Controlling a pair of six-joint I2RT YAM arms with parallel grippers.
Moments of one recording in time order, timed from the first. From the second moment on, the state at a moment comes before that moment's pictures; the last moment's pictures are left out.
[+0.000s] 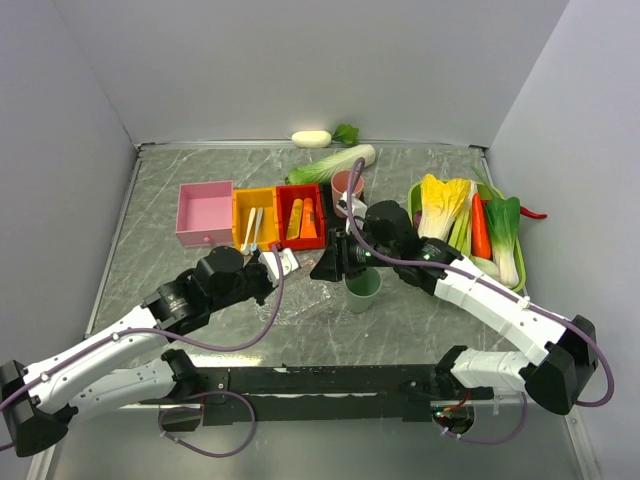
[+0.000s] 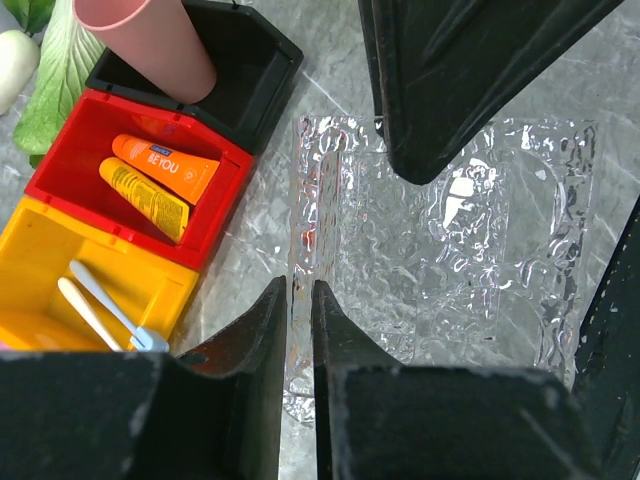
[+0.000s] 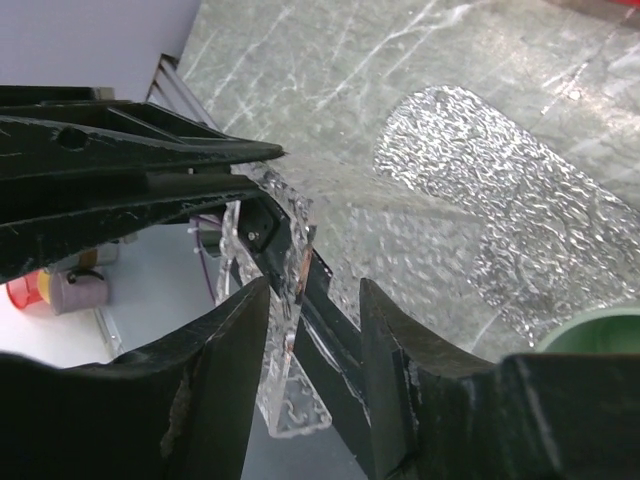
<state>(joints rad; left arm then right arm) -0.91 0.83 0.75 -0.30 0.03 0.26 0.76 1.18 1.02 -0.40 -0.42 0.59</state>
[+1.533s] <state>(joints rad) -0.92 0.60 0.70 -0.35 -0.31 -0.81 0.76 1.09 0.85 -0.01 -0.40 0.79</state>
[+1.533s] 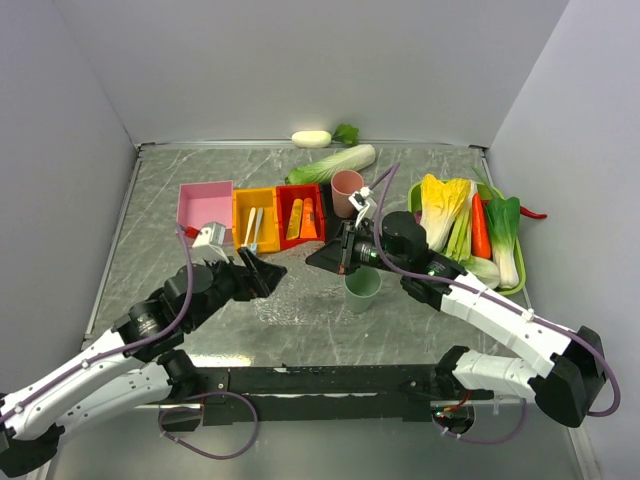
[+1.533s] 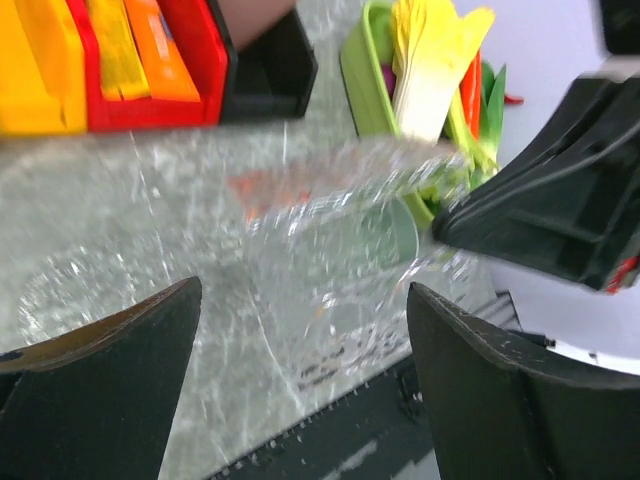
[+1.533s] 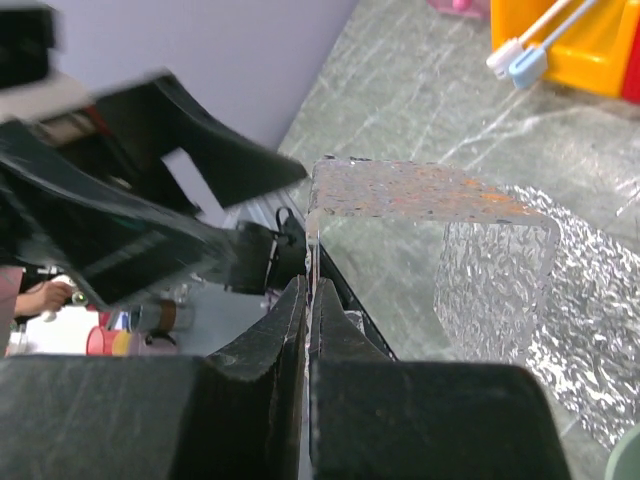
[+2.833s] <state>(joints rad) -0.93 0.74 0.64 -0.25 -0.26 -0.92 0.76 1.06 0.82 0.06 -0.31 0.83</state>
